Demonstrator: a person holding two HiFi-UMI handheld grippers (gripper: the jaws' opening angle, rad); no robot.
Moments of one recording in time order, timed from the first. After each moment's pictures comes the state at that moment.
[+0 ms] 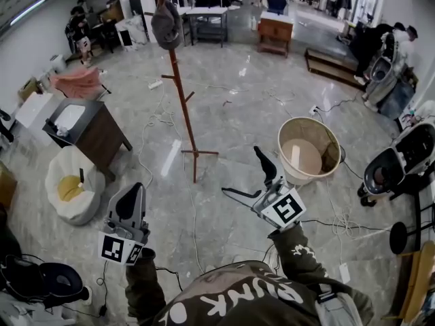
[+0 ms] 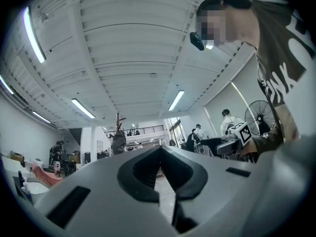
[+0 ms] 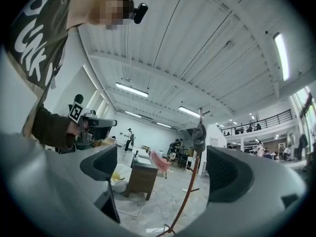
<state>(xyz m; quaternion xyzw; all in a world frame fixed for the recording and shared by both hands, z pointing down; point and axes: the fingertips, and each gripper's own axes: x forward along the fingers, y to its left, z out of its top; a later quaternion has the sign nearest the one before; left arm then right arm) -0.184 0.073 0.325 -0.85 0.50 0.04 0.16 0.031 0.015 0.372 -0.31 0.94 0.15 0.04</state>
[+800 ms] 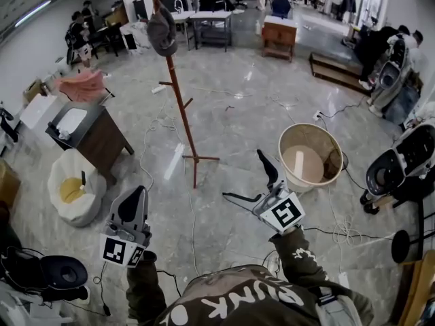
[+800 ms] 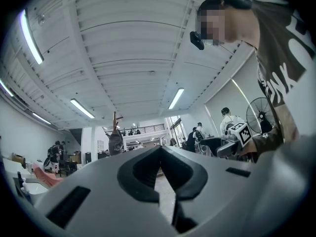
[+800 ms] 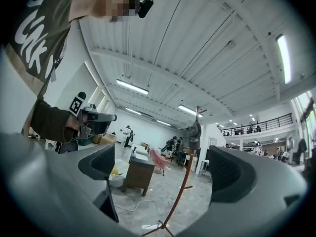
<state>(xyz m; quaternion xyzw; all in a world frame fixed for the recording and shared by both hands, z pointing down) -0.142 0.054 0.326 -0.84 0.51 0.03 0.17 0.069 -0.011 0.381 -0.30 0.94 0.16 0.04</state>
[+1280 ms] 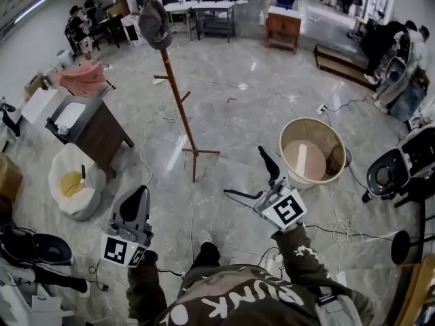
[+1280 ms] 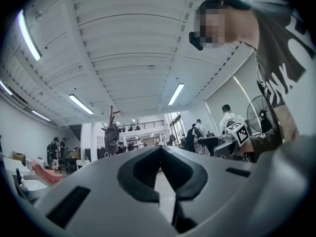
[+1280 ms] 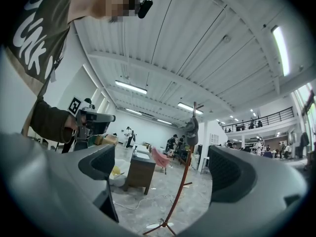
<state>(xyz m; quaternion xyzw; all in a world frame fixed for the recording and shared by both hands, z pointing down) -0.107 0.029 0.345 -0.85 0.51 0.01 0.15 0.100 -0.042 0.401 -0.30 0.94 0.14 0.04</state>
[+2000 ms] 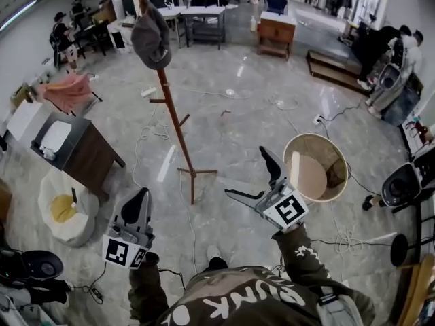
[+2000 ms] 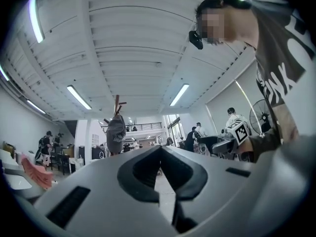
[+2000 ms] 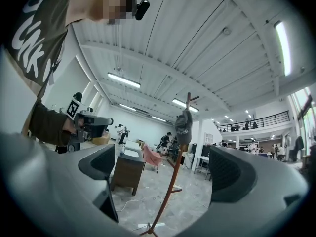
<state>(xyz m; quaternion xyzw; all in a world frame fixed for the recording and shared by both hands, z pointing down) -0.179 -0.154 0.350 -0.86 0.48 0.04 0.14 0.037 -0.215 0.391 -0.33 0.93 0.14 0.02</state>
